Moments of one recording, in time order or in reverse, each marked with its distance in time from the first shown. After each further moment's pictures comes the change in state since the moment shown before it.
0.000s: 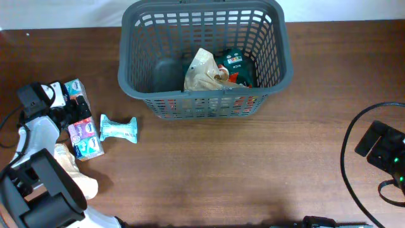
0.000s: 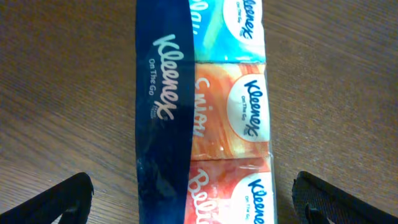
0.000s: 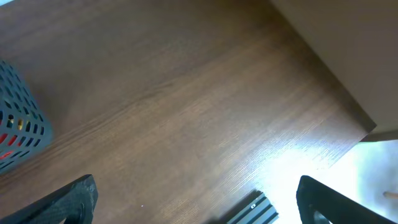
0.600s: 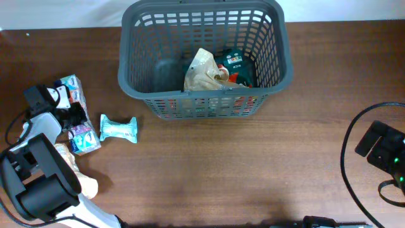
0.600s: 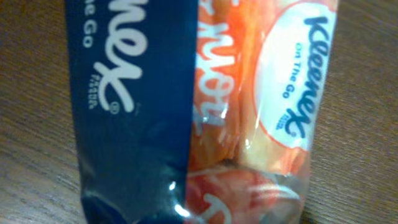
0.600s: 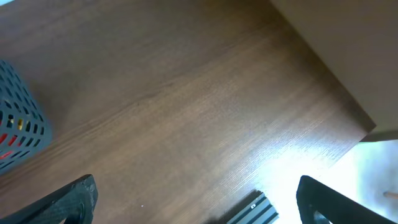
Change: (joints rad) left arm 0.000 0.137 0.028 0.032 0.022 0.011; right arm 0.000 0.000 0.000 0.000 0.000 -0.001
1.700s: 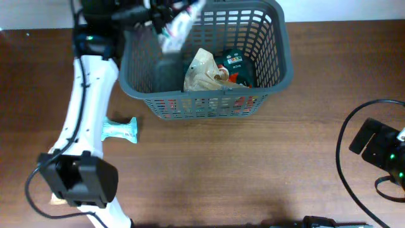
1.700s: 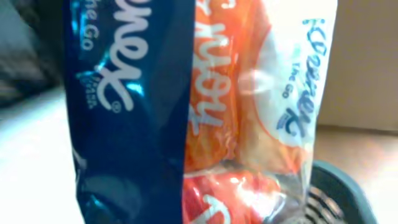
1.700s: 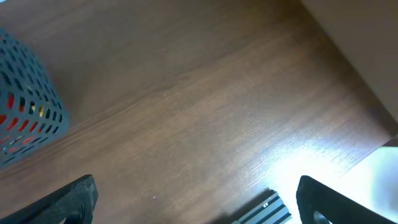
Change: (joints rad) left arm -0.630 -0.017 0.804 0.172 0.966 0.037; right arm 0.003 0.016 -0.005 0.006 -0.074 -0.015
